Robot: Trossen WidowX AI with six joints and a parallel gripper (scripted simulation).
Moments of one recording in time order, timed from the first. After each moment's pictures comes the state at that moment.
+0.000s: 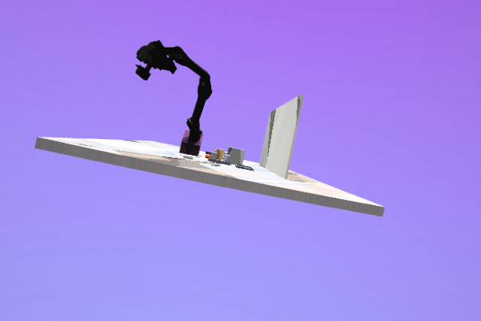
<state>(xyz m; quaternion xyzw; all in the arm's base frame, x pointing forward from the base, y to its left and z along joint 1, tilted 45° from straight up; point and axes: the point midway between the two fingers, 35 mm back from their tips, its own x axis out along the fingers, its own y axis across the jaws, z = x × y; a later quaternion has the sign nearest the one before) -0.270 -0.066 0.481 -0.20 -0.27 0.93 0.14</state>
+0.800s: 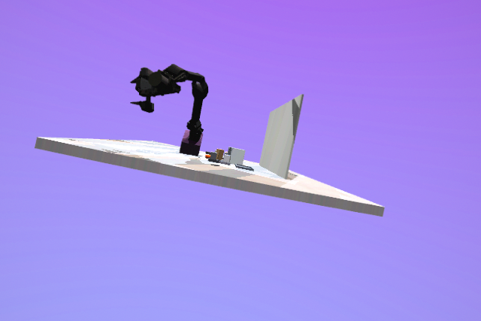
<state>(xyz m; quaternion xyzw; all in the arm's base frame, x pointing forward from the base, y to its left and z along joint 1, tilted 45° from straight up) -0.214 -0.241 0.426 -0.18 -0.35 0.91 -0.12</state>
